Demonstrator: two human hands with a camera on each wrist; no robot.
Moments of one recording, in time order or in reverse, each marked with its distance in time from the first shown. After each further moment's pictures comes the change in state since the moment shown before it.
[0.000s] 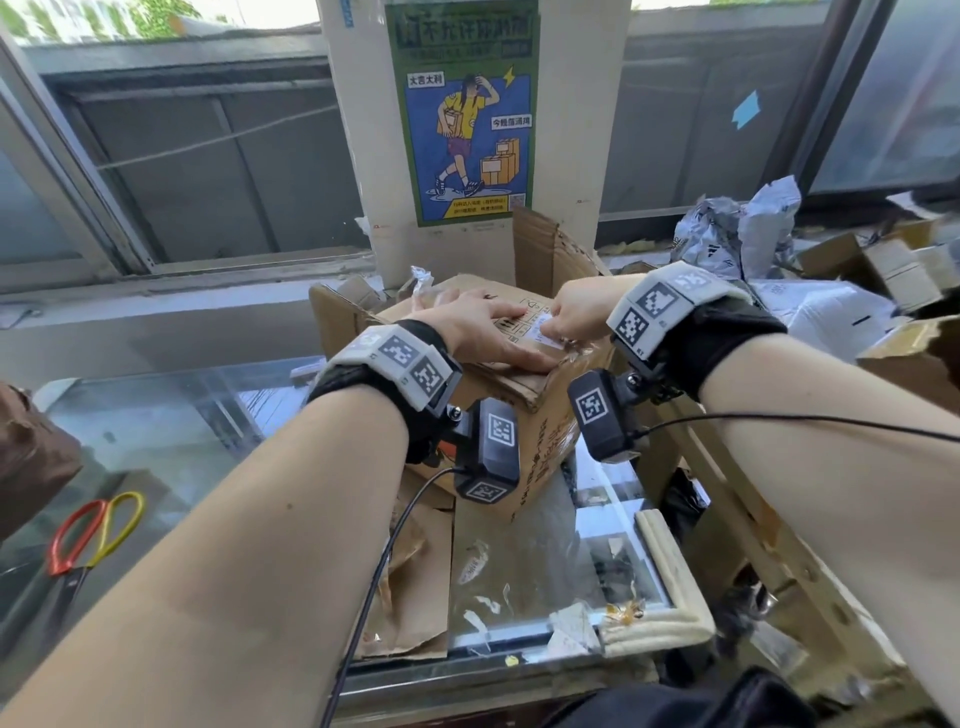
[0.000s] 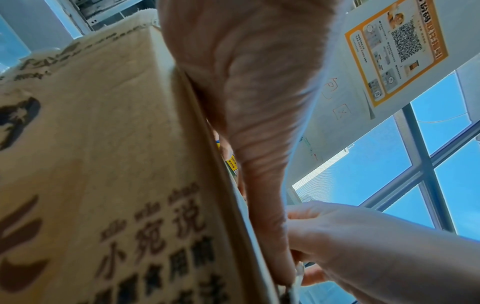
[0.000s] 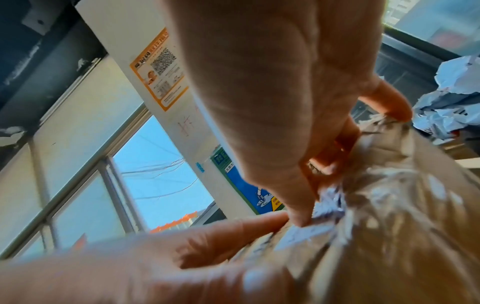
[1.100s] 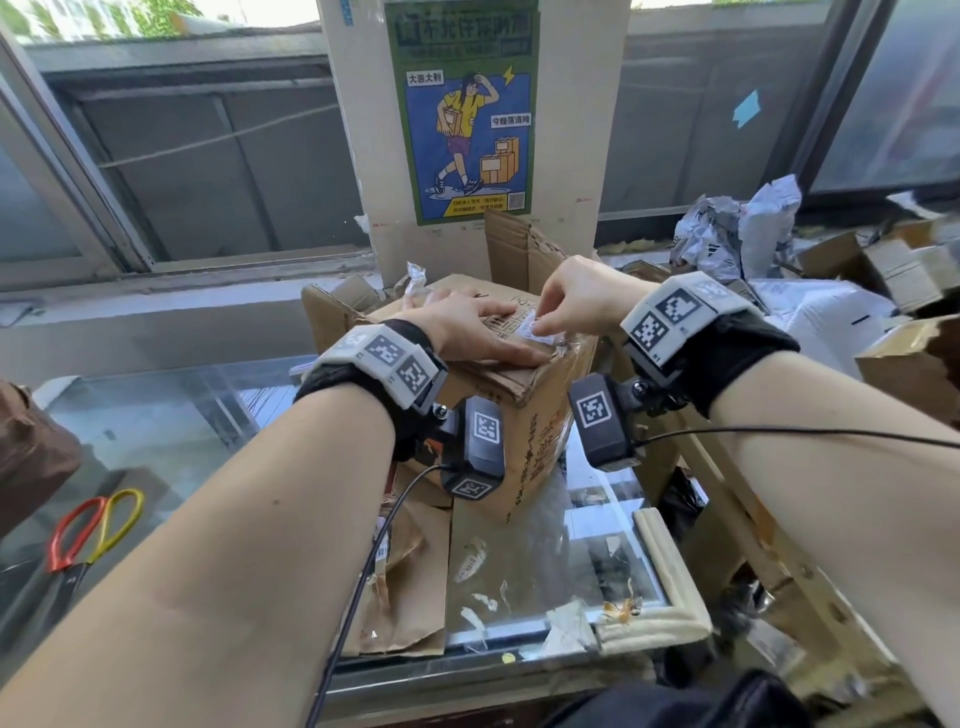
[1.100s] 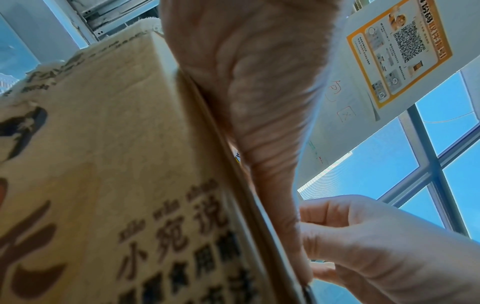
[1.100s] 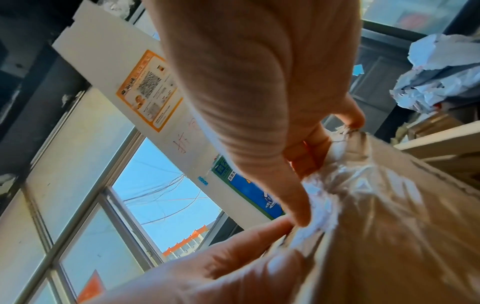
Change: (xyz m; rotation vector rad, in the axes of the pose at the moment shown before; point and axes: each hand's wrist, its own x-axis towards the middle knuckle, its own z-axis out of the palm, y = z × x) left_hand -0.001 -0.007 0.000 -0.020 0.003 -0.024; right_hand -0.003 0.007 0.005 0.348 0.214 -0.146
